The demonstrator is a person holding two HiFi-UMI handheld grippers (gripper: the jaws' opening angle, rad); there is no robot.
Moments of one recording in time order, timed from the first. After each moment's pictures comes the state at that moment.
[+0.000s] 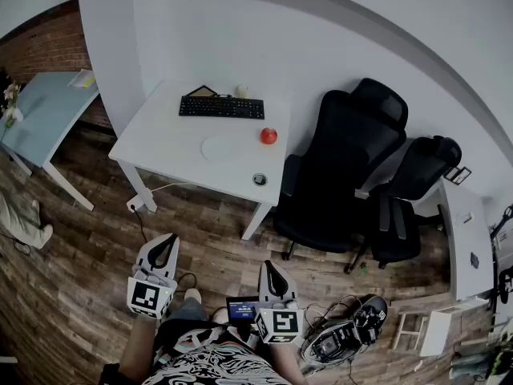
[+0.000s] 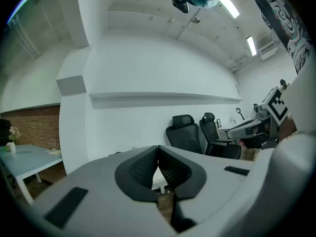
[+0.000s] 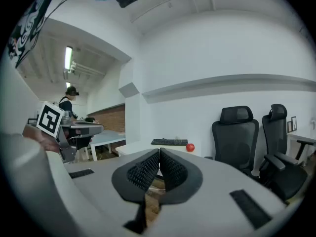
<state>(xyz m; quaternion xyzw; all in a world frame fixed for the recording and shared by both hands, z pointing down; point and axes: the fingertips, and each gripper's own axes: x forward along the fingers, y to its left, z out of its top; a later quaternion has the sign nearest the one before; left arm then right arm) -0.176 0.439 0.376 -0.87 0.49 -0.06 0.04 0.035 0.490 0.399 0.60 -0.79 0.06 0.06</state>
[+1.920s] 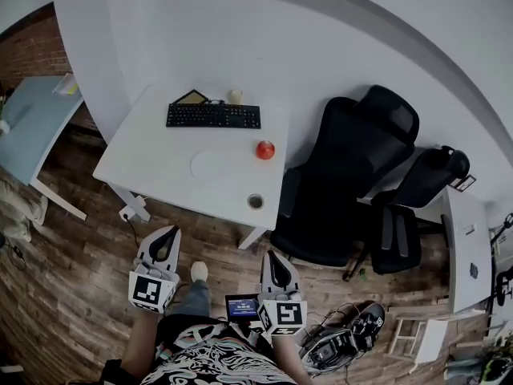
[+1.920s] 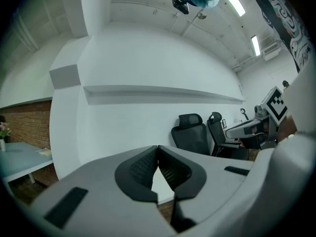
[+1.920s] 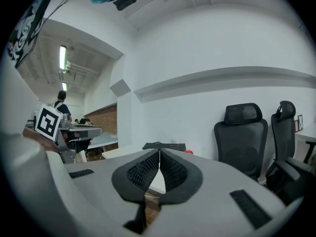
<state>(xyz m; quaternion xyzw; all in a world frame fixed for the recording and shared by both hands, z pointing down) -0.145 0.286 0.373 -0.87 0.48 -0.06 0.03 0.064 0.336 0.394 0.61 -0.79 0.07 0.06</state>
